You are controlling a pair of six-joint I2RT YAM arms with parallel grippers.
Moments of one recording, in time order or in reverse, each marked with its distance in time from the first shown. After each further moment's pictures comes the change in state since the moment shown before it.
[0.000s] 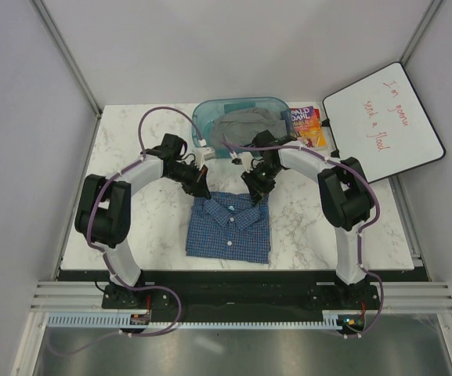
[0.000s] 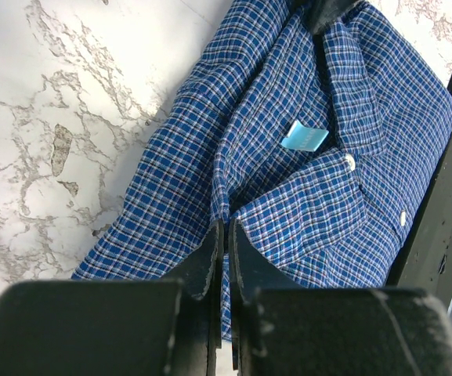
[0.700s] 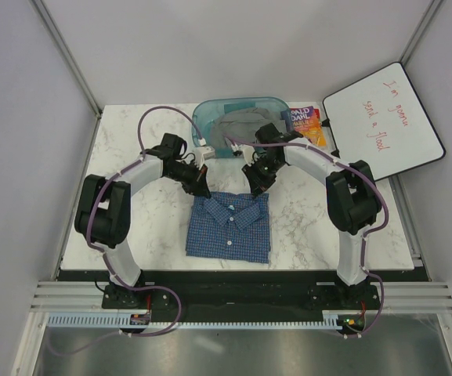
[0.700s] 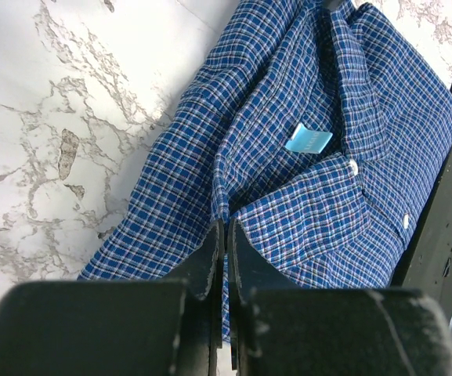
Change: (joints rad) left arm 0.000 -0.002 -0.004 0.018 0.000 -0.001; right arm -0.012 -0.065 -0.001 0.025 -0.030 0.001
